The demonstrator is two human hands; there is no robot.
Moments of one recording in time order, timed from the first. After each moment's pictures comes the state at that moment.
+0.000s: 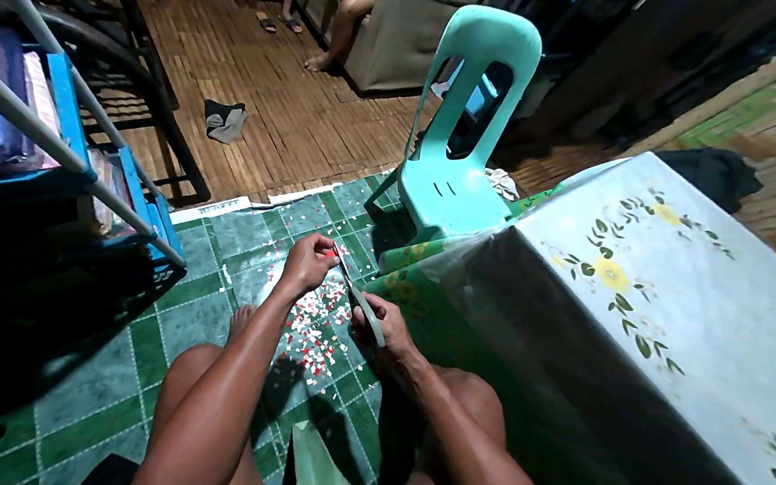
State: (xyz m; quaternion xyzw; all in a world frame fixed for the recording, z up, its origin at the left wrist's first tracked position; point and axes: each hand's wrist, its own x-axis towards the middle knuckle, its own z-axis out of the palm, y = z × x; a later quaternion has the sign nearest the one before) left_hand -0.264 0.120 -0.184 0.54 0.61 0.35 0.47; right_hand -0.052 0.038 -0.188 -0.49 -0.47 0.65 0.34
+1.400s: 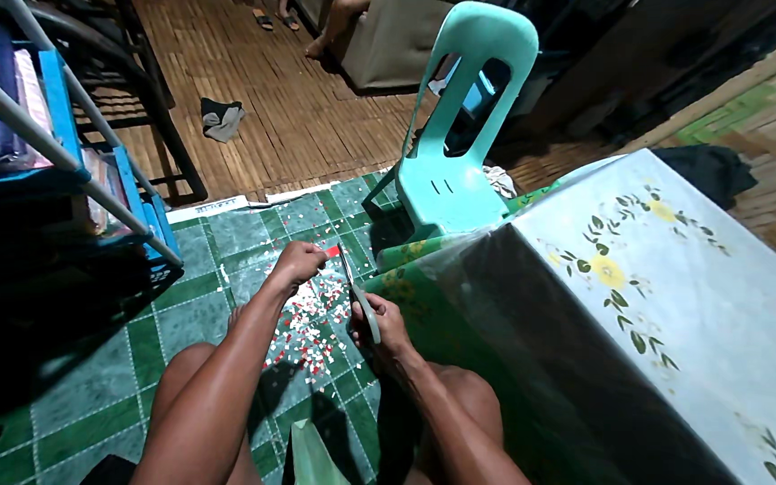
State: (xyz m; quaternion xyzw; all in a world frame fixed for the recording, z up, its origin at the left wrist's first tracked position) left_hand -0.271 0.127 -0.190 0.45 0.64 0.29 0.55; right_hand -0.054 0.037 -0.190 -0.52 -0.40 0.66 0.36
